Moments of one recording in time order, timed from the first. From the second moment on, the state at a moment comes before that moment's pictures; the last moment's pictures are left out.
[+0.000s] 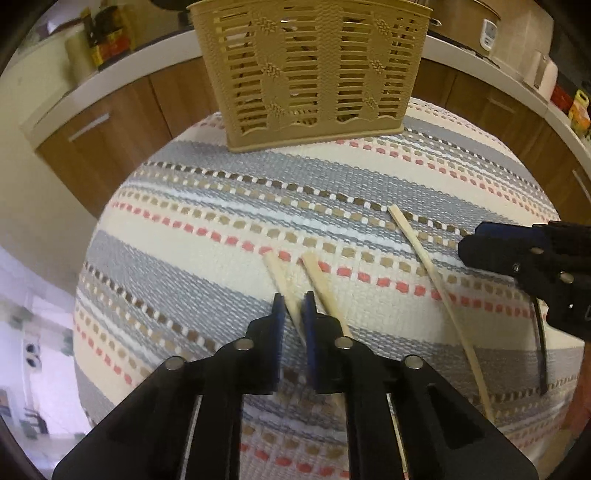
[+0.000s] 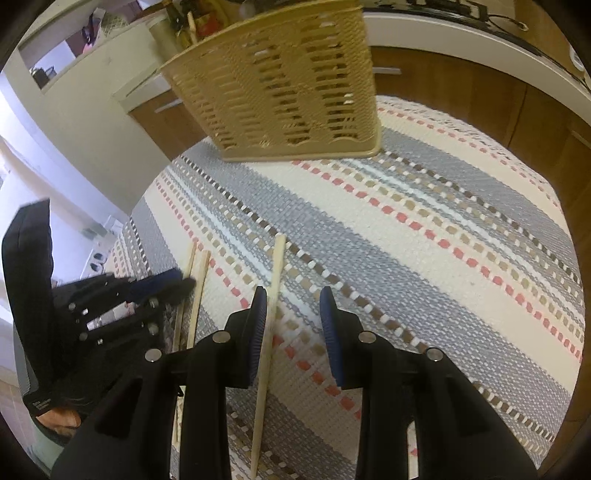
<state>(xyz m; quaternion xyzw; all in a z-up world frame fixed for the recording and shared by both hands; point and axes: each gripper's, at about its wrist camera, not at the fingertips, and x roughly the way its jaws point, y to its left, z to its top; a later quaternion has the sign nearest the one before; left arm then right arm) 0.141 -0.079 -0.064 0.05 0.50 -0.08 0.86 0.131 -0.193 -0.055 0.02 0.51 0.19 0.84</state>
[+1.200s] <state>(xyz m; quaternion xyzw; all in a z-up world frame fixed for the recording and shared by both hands) 0.192 -0.045 -0.065 0.03 0.53 -0.12 0.84 0.187 -0.173 -0.067 -0.09 0.57 0.09 0.81</state>
